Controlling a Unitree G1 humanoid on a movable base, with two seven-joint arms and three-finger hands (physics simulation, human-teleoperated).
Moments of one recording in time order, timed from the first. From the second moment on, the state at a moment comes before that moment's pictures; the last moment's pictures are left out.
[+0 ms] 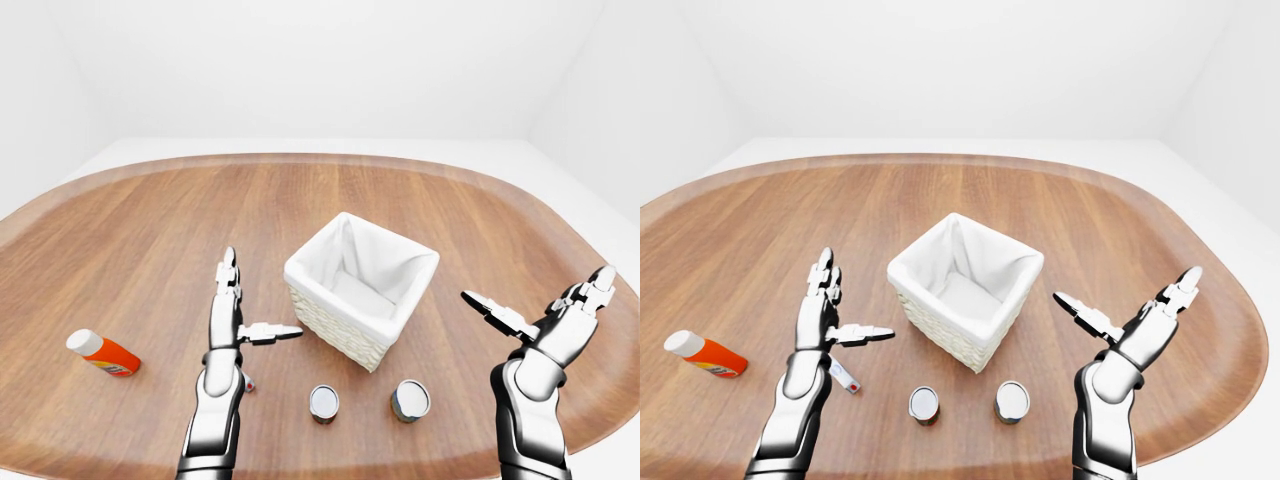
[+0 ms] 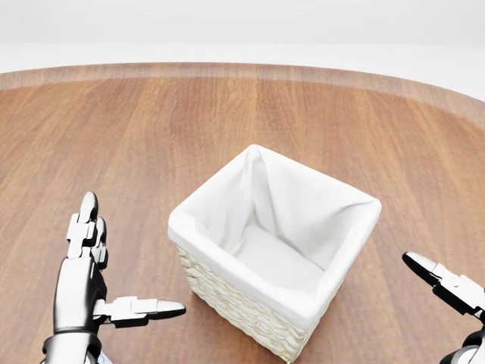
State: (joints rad) left arm 0.01 0.02 0.03 0.01 0.08 -0.07 0.05; right arm 0.05 -0.04 -0.34 -0.17 0.00 -0.04 -0.52
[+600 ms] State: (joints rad) left arm 0.08 0.03 0.02 -0.24 0.74 0.09 0.35; right arm 0.04 -0.05 -0.33 -0.15 -0.01 -0.05 -0.52
